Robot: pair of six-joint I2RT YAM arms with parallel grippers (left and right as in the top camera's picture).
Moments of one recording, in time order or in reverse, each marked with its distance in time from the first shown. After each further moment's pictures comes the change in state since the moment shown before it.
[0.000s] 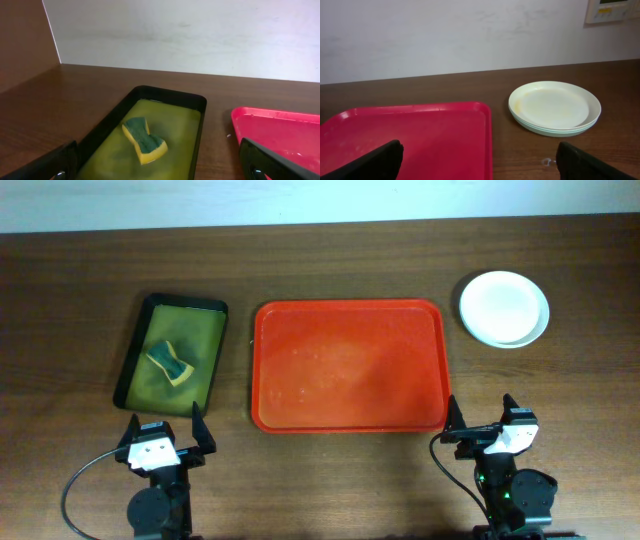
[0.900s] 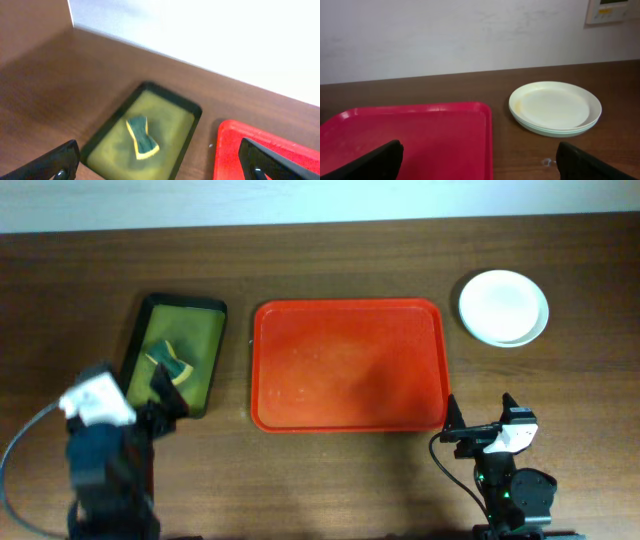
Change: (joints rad) left arm 0.008 0.639 0.752 -0.434 -0.061 -0.221; right arm 0.000 0.000 -0.001 0.002 -0.001 0.001
